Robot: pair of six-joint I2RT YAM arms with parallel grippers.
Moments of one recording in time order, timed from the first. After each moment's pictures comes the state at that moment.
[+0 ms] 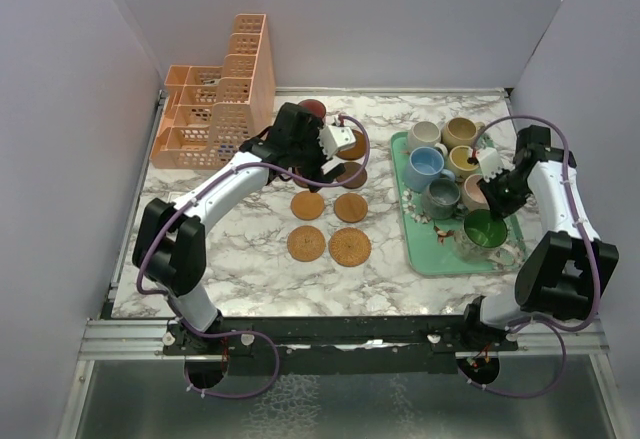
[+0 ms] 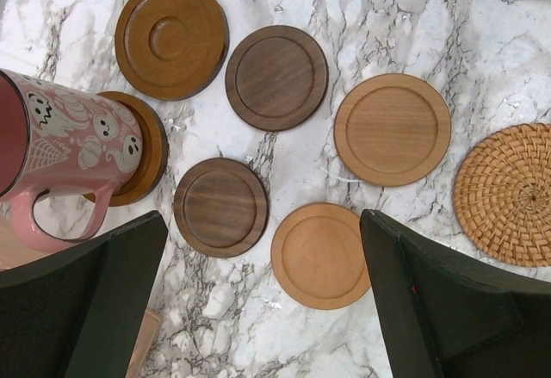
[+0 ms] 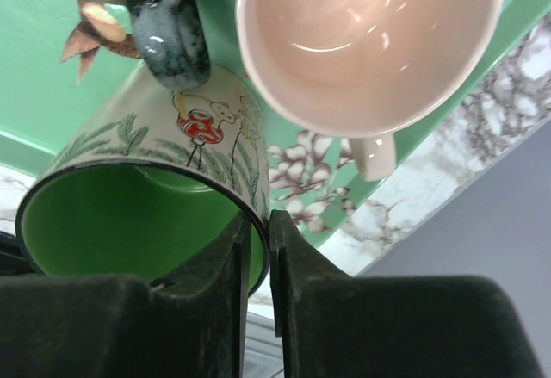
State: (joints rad) left arm -0.54 1.68 1.36 -0.41 0.35 0.57; right arm -0.26 1.47 1.20 -1.07 -0.15 -0.87
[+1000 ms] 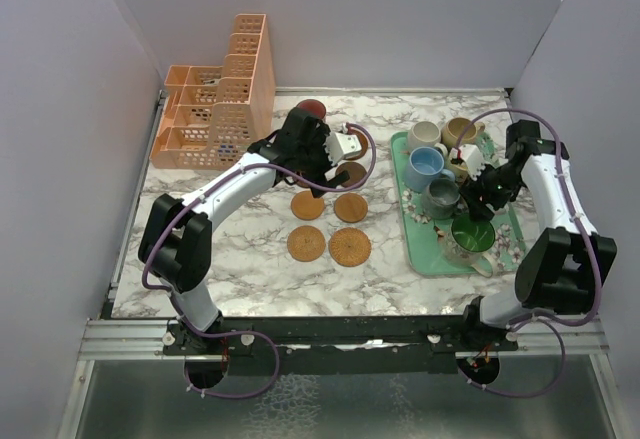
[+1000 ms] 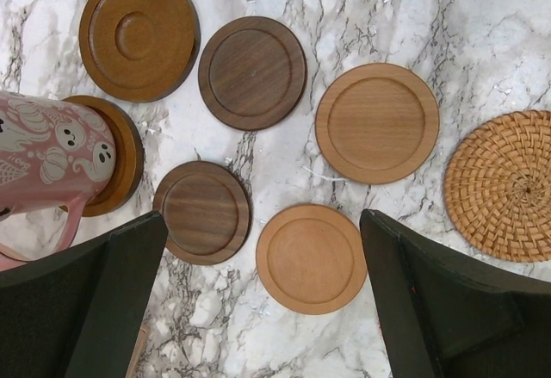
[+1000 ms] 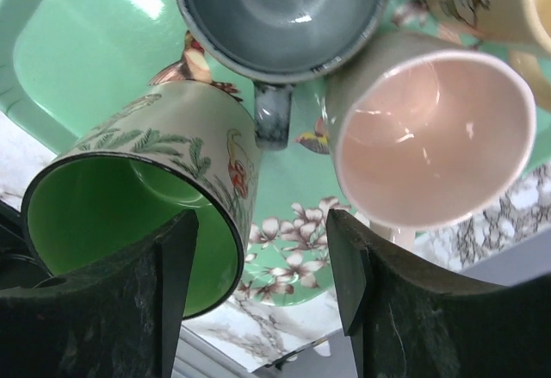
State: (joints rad) left arm -0.57 1.72 1.37 -0.43 0.34 0.59; right arm -0.21 1.47 1.25 -1.14 -0.32 -1.05
